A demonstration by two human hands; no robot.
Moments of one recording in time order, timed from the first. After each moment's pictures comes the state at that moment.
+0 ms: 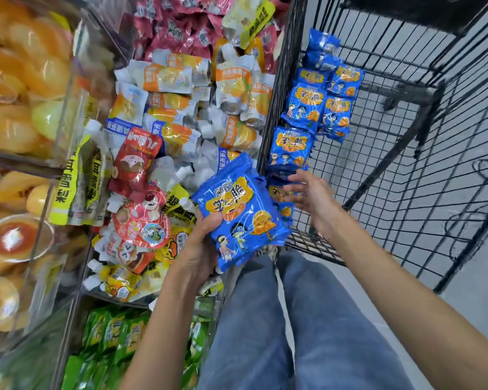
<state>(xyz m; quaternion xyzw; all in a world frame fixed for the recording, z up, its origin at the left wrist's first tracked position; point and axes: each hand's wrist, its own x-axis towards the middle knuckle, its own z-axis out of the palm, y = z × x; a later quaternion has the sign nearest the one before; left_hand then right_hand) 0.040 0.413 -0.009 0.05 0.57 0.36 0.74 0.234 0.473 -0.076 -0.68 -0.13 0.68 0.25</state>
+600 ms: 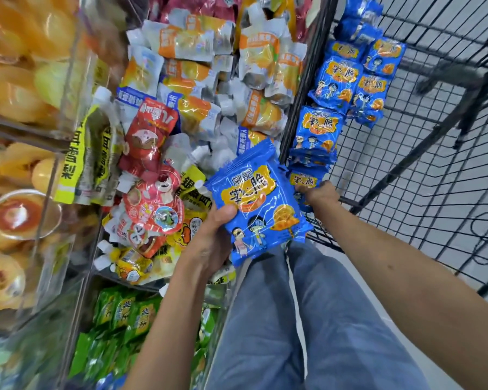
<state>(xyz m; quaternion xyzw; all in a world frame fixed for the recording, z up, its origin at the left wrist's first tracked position) 0.031 0.410 -0.019 0.07 0.54 0.36 0.76 0.217 0.461 -0.201 -0.83 -0.19 0.52 0.05</state>
